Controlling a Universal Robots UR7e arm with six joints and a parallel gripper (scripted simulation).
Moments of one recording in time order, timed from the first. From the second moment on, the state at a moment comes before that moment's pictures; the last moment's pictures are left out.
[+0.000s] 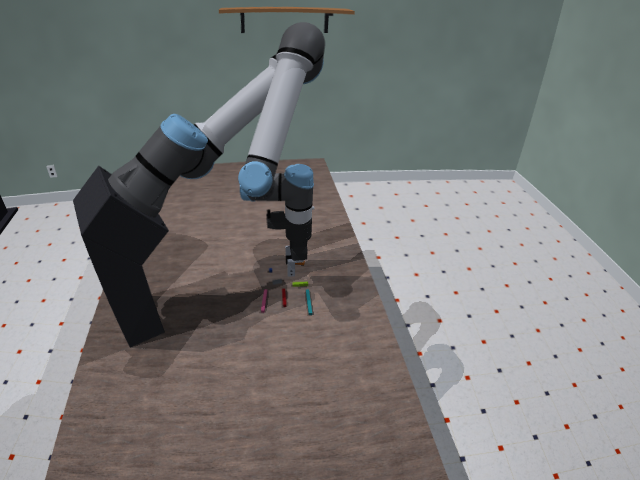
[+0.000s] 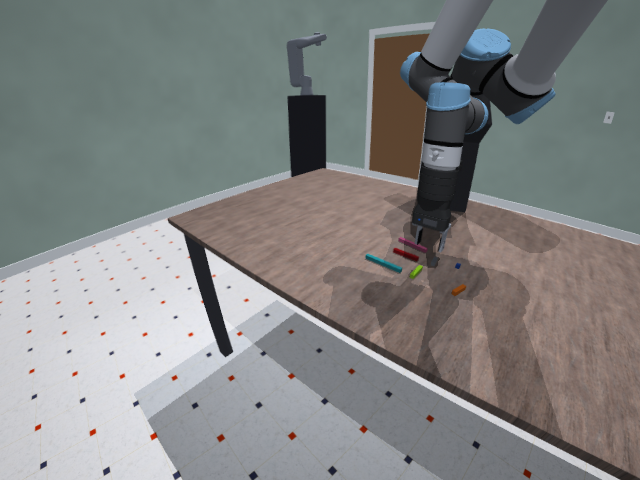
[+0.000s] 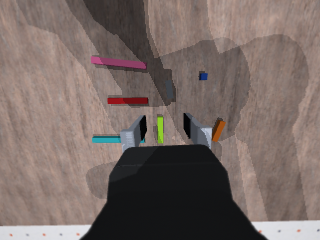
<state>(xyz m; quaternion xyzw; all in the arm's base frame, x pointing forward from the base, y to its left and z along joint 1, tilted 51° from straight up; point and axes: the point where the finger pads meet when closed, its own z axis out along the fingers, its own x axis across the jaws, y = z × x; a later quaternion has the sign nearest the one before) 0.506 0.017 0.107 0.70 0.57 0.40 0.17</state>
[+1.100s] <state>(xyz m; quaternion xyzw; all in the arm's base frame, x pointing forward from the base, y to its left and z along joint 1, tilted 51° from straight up) 0.504 0.015 0.103 0.62 0.66 0.37 0.23</state>
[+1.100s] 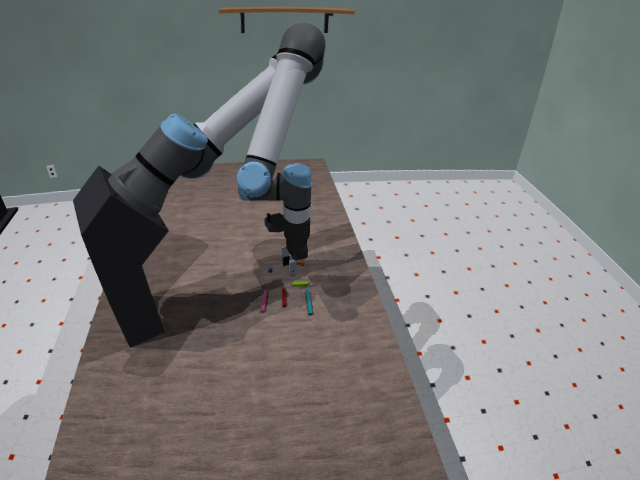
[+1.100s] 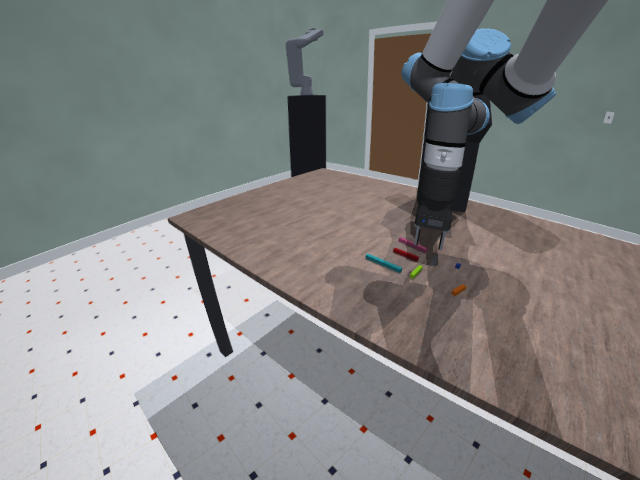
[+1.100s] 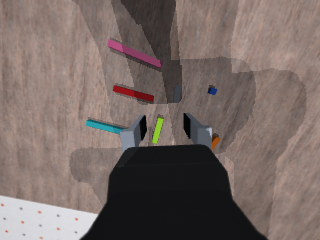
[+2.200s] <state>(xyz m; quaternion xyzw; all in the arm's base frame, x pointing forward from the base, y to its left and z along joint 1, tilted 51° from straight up) 0.505 0.011 0.100 0.24 0.87 0.22 0.37</state>
